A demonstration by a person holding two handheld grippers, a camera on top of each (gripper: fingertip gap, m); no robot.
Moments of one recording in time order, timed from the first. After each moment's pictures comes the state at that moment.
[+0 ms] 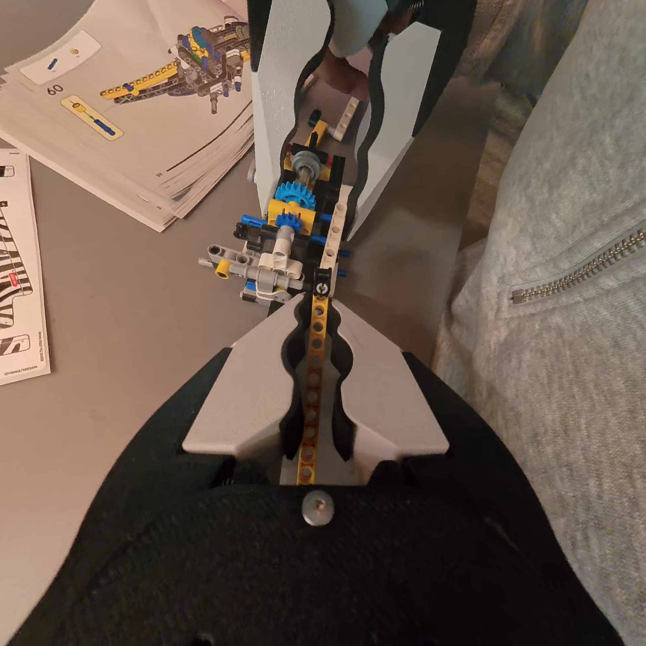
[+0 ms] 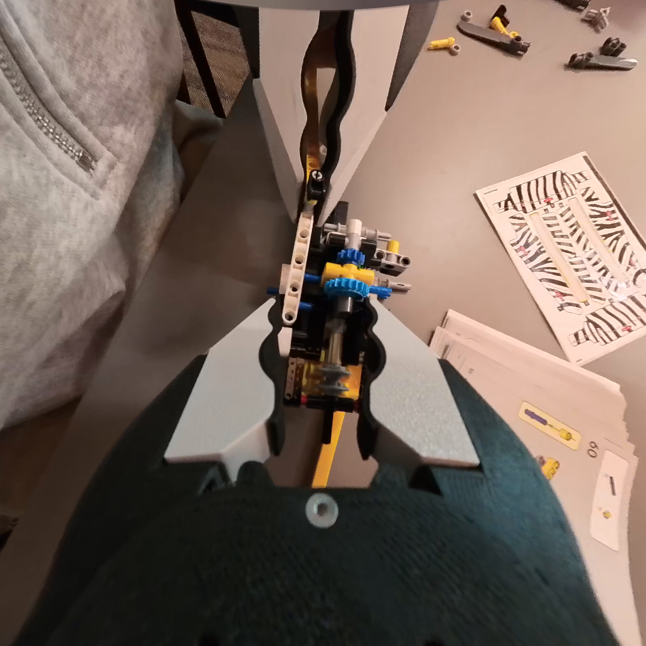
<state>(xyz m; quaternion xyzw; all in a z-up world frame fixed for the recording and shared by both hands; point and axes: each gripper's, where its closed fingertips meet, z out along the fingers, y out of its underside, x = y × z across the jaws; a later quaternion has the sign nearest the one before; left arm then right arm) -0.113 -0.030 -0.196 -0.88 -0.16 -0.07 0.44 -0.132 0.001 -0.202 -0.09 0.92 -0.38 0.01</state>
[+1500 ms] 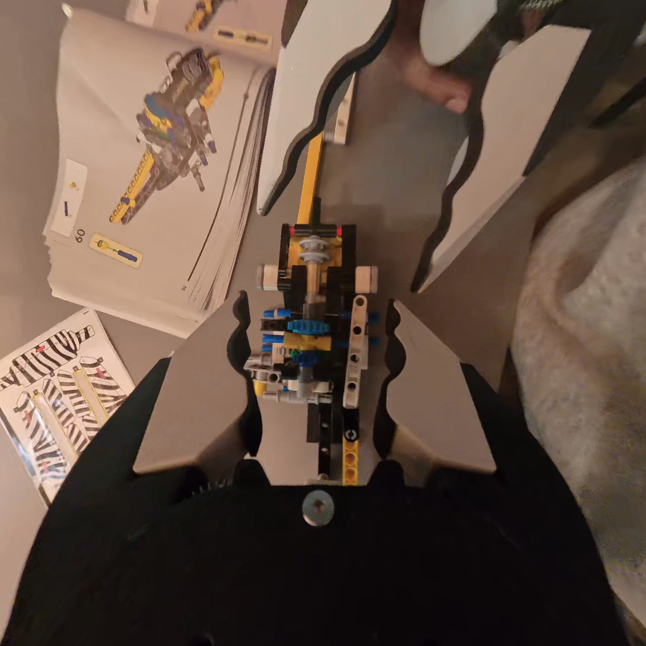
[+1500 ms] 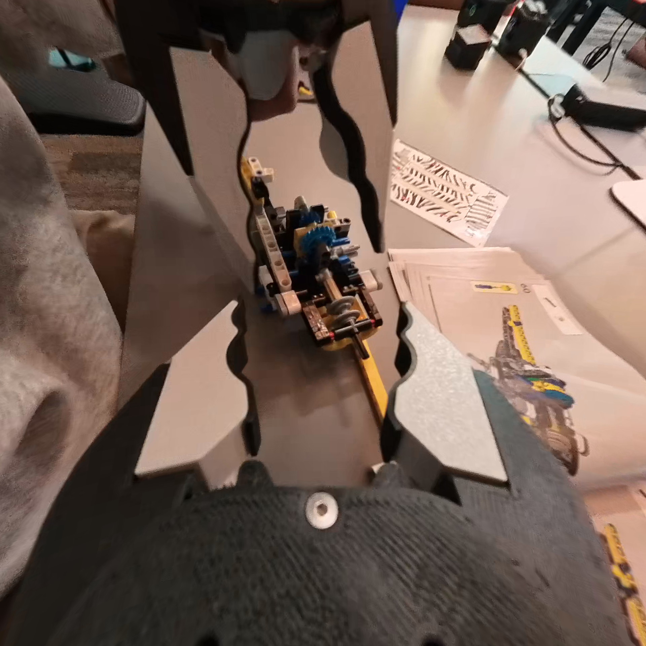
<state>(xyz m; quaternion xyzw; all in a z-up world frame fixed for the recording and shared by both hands) -0.137 0.024 -0.195 -0.96 -0.01 0.04 0.29 -0.130 0.034 -0.184 0.13 0.85 -0.48 -0.15</state>
